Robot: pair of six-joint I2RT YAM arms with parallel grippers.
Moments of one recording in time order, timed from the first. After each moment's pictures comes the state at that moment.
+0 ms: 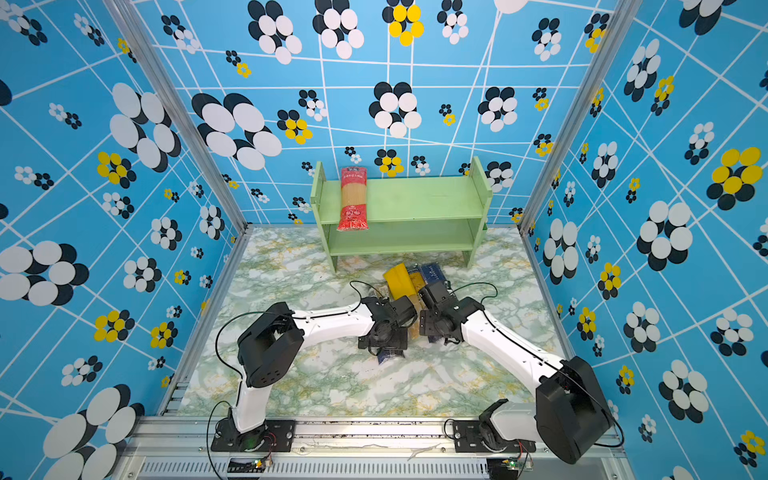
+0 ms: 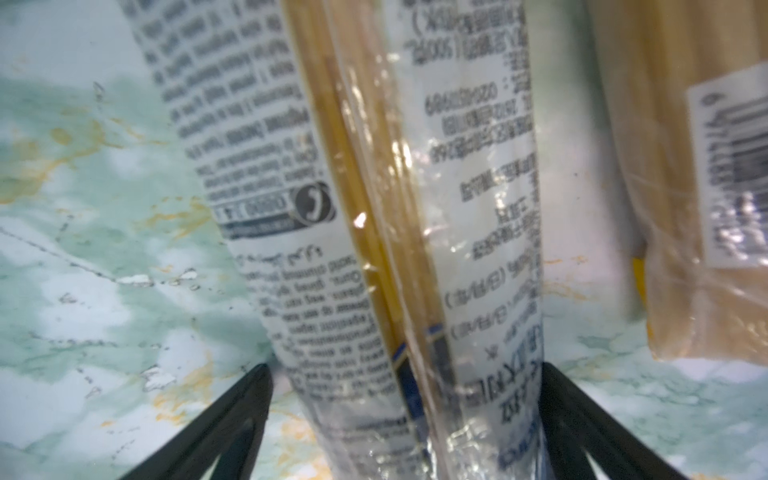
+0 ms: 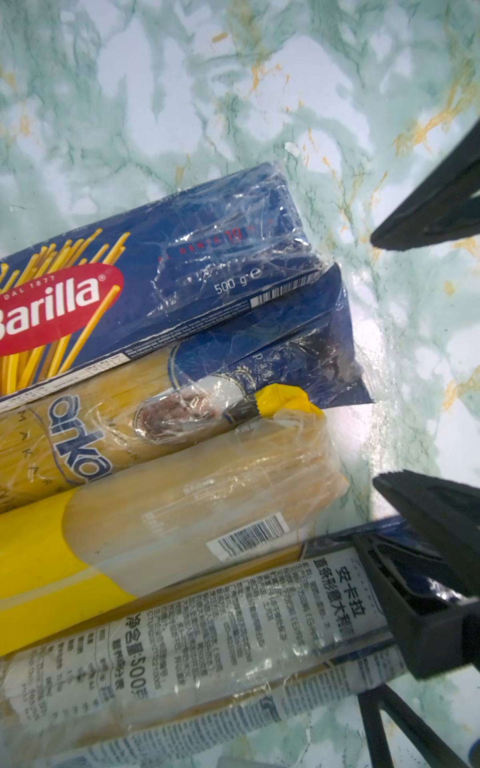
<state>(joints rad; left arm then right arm) -0.98 2.03 1.43 -0.80 -0.12 -0.94 0.57 1.33 0.89 -0.77 0.26 0.56</state>
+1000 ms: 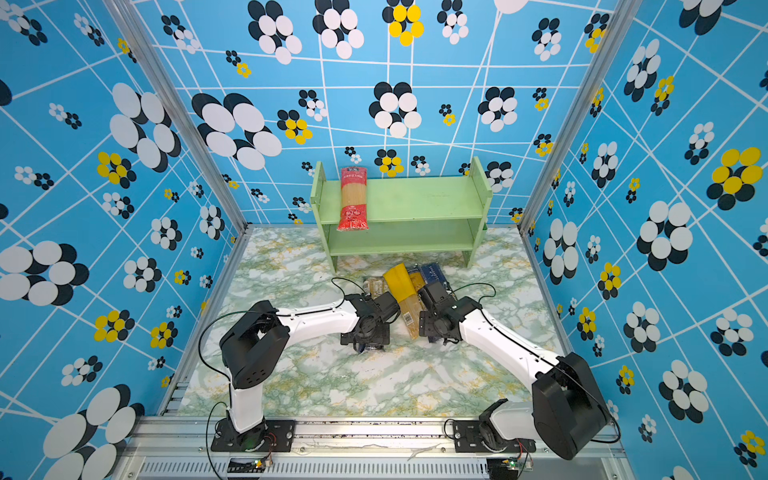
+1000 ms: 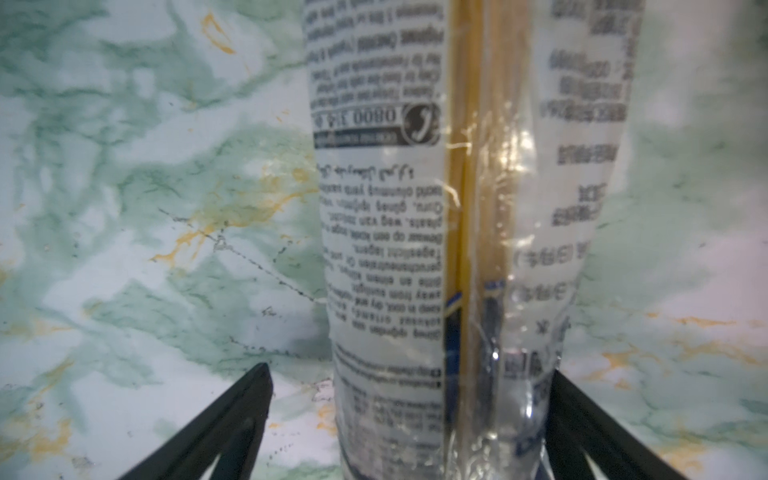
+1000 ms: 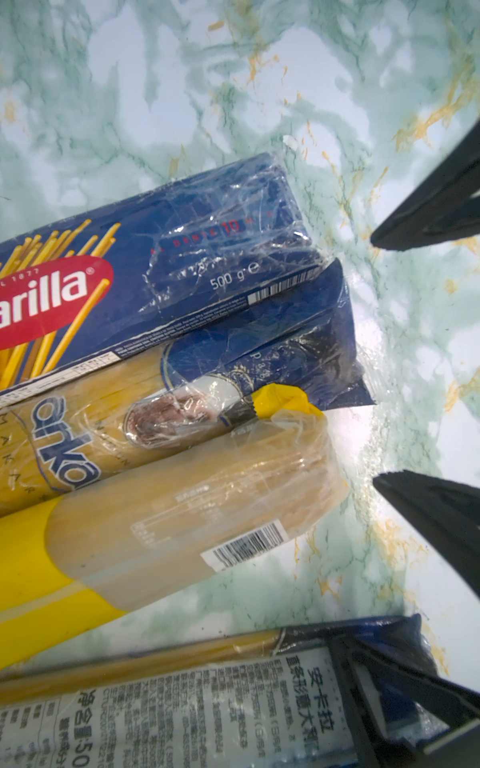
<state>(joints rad) -0.92 1.95 1.32 -0.80 -0.20 -0.91 0.57 1.35 0.89 -0.77 0.25 0.56</state>
